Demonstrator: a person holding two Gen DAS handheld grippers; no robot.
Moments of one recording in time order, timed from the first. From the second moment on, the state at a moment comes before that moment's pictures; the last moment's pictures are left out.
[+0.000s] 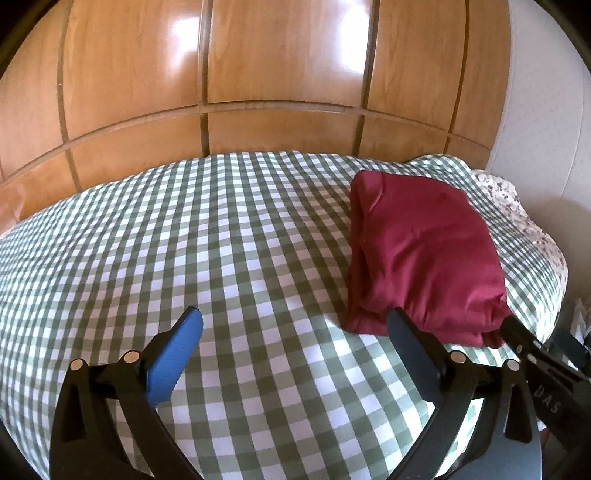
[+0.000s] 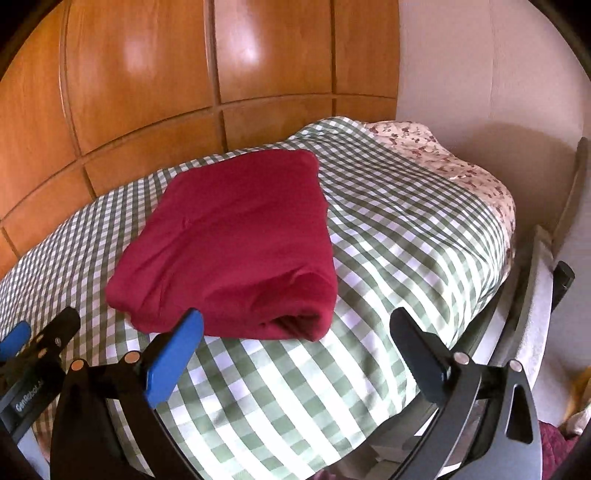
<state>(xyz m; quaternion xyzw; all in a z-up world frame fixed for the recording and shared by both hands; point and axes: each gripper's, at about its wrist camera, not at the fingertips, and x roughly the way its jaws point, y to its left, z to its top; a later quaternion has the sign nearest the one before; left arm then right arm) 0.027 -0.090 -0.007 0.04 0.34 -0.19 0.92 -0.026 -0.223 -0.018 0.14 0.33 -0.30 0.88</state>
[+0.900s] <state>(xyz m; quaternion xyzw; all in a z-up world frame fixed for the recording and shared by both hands) 0.019 -0.096 -0.009 0.04 0.34 -0.17 0.93 -0.023 -0.218 -0.018 0.12 0.32 -0.29 0.89</state>
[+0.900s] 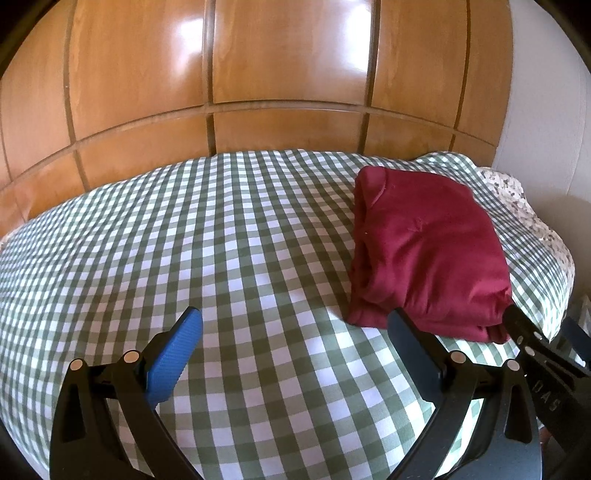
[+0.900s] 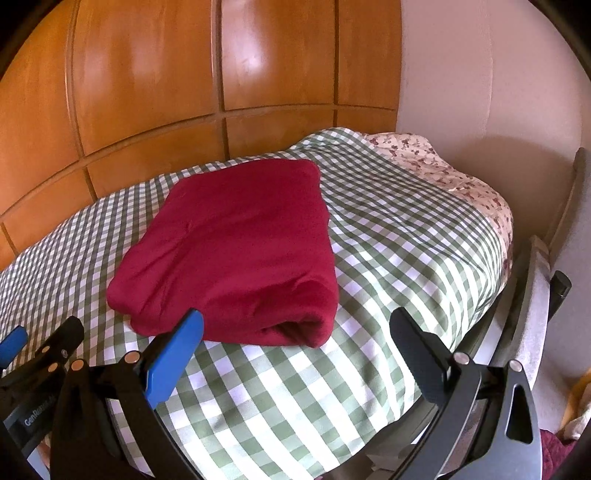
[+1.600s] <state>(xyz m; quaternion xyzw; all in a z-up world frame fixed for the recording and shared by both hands) 0.016 -0.090 -0.006 0.03 0.33 -0.18 0.93 -0.020 -0.211 -0.018 0.12 0.32 -0.28 0.90</state>
